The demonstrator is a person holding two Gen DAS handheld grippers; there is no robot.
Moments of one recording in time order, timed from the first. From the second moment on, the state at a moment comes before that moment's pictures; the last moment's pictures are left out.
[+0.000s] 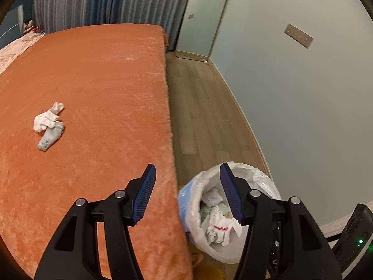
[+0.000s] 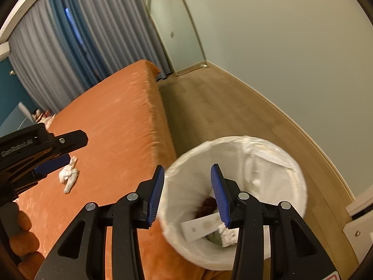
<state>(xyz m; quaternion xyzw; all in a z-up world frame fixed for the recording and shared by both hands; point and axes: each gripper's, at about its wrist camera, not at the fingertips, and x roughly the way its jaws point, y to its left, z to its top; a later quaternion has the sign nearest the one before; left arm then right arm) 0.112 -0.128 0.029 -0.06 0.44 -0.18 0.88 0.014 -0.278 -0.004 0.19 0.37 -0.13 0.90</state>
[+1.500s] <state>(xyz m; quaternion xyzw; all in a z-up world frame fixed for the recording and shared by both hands) 0.329 0.254 -0.109 -0.10 0.50 0.05 0.86 0.284 0.075 -0.145 0.11 0.53 0.06 0.84</state>
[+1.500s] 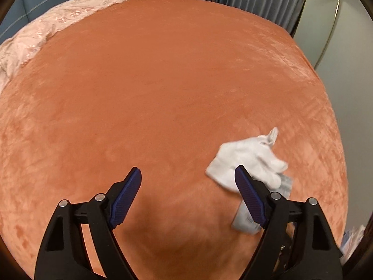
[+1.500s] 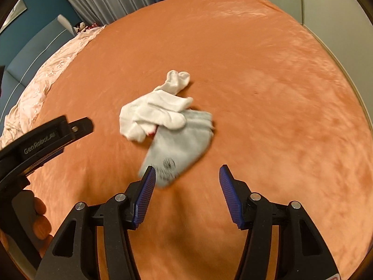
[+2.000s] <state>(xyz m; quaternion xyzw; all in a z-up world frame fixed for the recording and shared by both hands) 0.384 0.203 -0.155 -0.06 0.54 -0.02 0.84 0.304 0.078 -0.173 0.10 0.55 0.06 0.83</state>
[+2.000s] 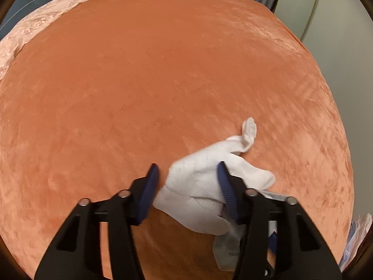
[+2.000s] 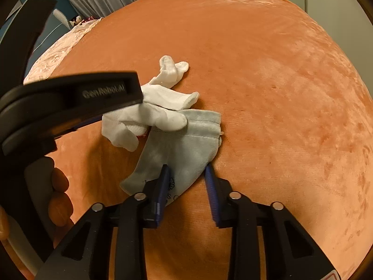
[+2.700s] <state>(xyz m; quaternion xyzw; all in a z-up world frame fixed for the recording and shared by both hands) 0.257 0.174 -0.156 -0.05 0.55 -0.04 0.83 0.235 0.051 -0.168 0.10 0.56 0.06 0.82</state>
